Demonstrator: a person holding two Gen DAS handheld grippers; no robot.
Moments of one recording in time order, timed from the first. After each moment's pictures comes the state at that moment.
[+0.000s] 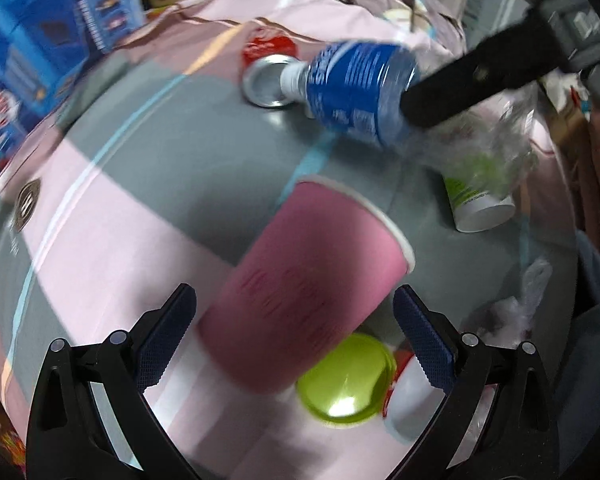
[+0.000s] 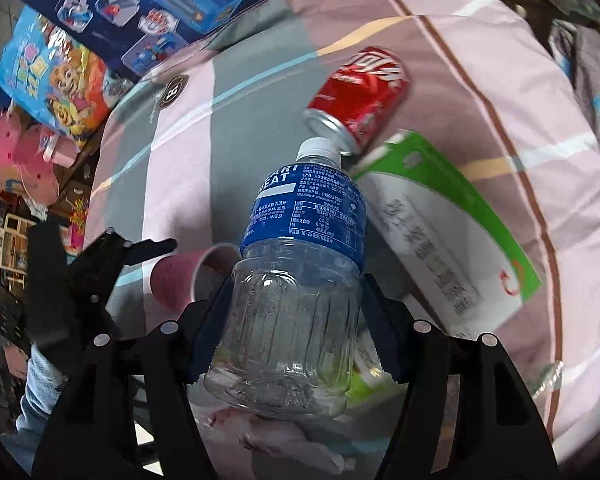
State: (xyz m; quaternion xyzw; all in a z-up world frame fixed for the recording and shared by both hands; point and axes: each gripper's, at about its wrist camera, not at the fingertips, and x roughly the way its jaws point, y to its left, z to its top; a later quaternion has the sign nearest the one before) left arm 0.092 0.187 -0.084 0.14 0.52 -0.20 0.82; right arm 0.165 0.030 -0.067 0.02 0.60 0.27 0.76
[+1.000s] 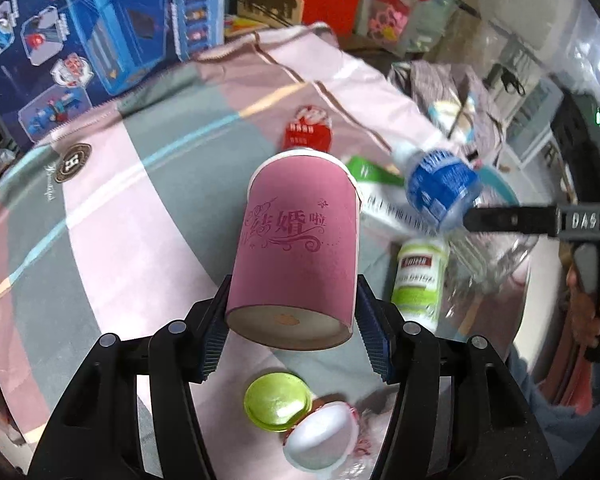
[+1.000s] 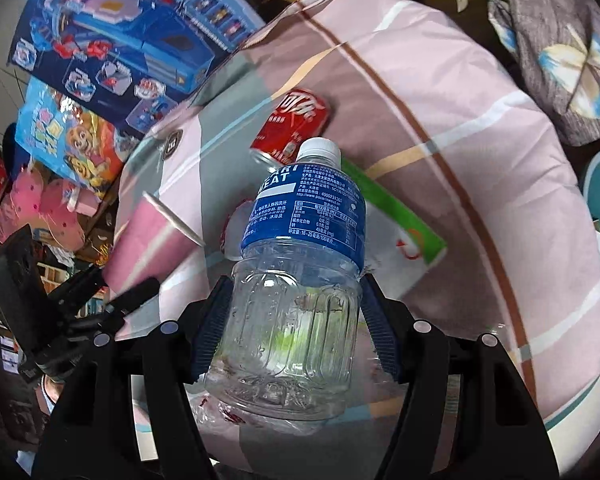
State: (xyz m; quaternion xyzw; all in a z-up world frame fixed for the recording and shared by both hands) left arm 0.096 0.177 0.005 -0.02 0.50 -0.09 0.86; right arm 0.159 -0.071 -0.048 0.12 0.56 0.27 0.77
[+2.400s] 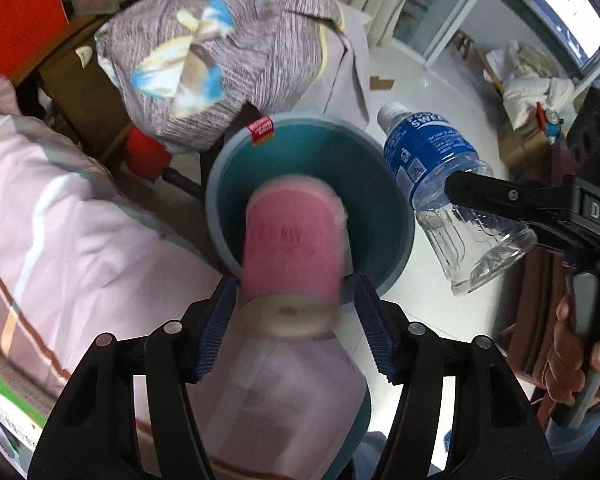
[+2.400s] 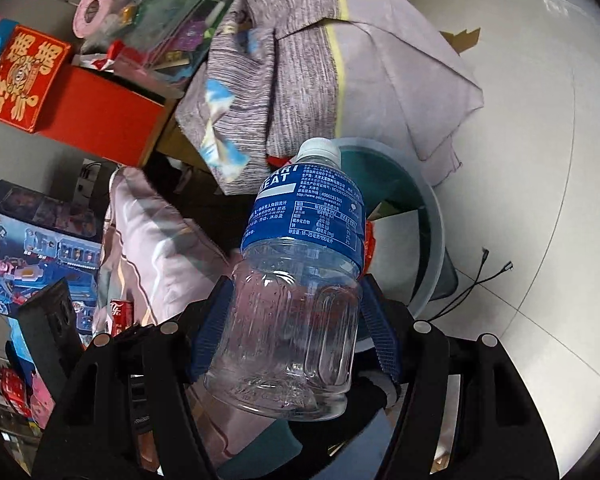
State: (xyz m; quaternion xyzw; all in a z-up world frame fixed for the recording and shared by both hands) left arm 0.221 -0.257 -0.079 0.09 0.58 -0.28 0.76; right arm 0.168 -0.470 -0.105 0.36 0.48 0.04 0.80
